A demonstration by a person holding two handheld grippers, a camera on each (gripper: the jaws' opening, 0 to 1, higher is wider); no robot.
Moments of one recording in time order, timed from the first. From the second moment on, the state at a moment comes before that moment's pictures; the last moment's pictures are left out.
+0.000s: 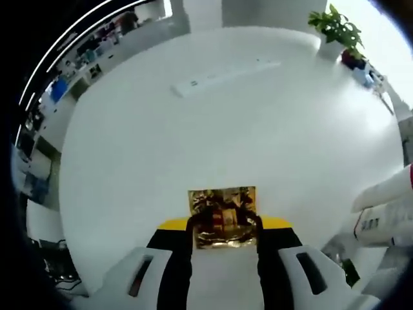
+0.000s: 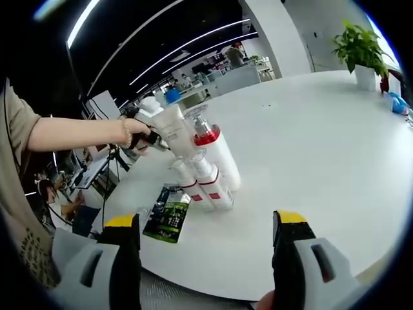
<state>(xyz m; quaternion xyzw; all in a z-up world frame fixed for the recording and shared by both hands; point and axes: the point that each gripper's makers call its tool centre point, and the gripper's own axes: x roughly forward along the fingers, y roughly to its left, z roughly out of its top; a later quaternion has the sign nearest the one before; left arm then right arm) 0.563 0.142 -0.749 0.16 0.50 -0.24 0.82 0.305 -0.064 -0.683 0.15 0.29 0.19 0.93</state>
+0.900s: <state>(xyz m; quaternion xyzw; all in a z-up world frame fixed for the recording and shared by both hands) 0.499 0.178 -0.733 0.30 0.47 -0.37 0.74 0.304 -0.060 -0.680 0.13 0.28 0.20 0.93</state>
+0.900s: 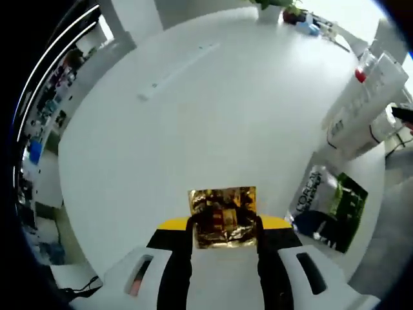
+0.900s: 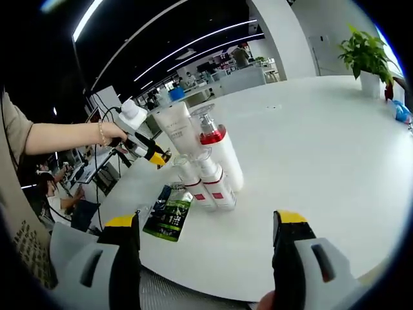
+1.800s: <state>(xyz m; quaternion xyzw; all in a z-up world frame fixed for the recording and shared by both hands) 0.415 0.192 -0.766 0.38 0.47 -0.49 0.62 0.305 -0.055 -0.674 0.10 0.26 0.22 0.93</state>
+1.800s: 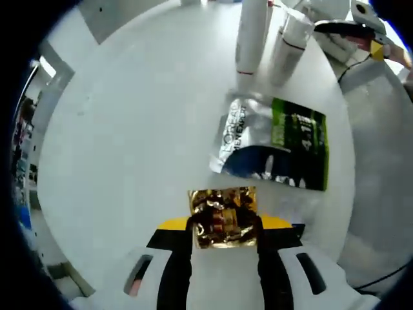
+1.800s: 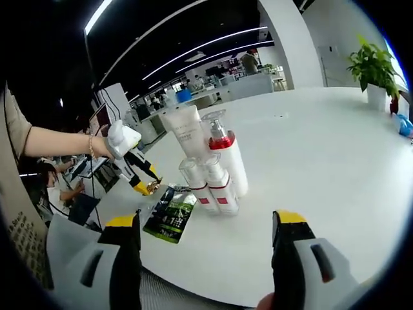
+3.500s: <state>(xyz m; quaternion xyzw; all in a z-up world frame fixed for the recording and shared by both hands) 0.412 0.188 -0.779 0.45 0.45 -0.53 0.56 0.303 -0.053 -0.678 0.10 0.28 0.23 0.93</state>
